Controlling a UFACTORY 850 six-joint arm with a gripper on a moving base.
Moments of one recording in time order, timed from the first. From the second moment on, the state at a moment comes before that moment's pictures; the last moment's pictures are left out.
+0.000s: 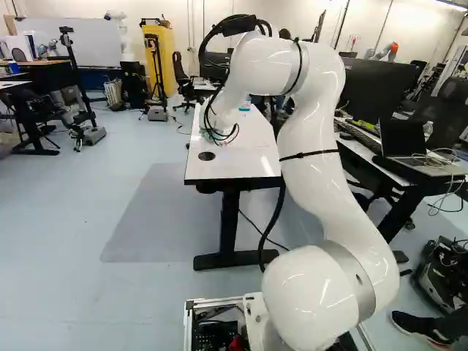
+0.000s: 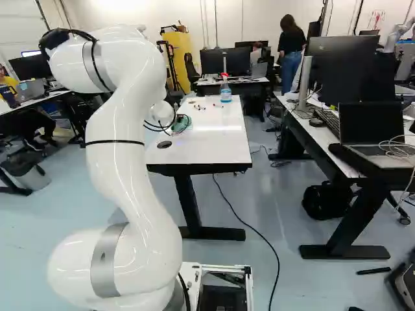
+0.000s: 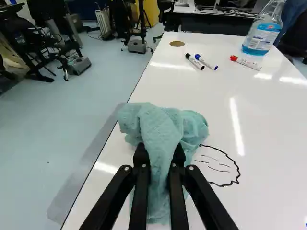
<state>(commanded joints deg) 11.5 -39.6 -78.1 0.0 20.6 0.0</state>
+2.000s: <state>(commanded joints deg) 10.0 -42.3 -82.0 0.0 14.5 0.0</state>
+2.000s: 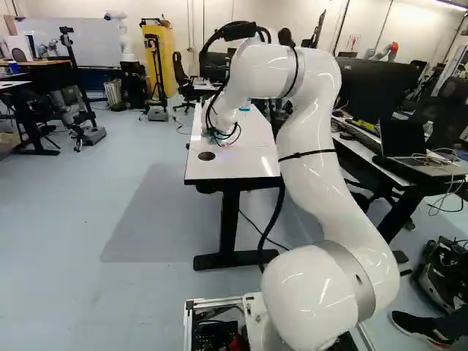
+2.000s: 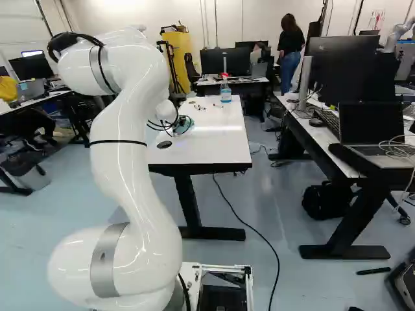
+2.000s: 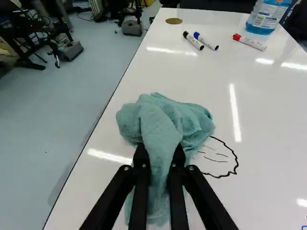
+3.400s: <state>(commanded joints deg) 2.1 -39.1 -77.4 0.0 14.5 0.0</state>
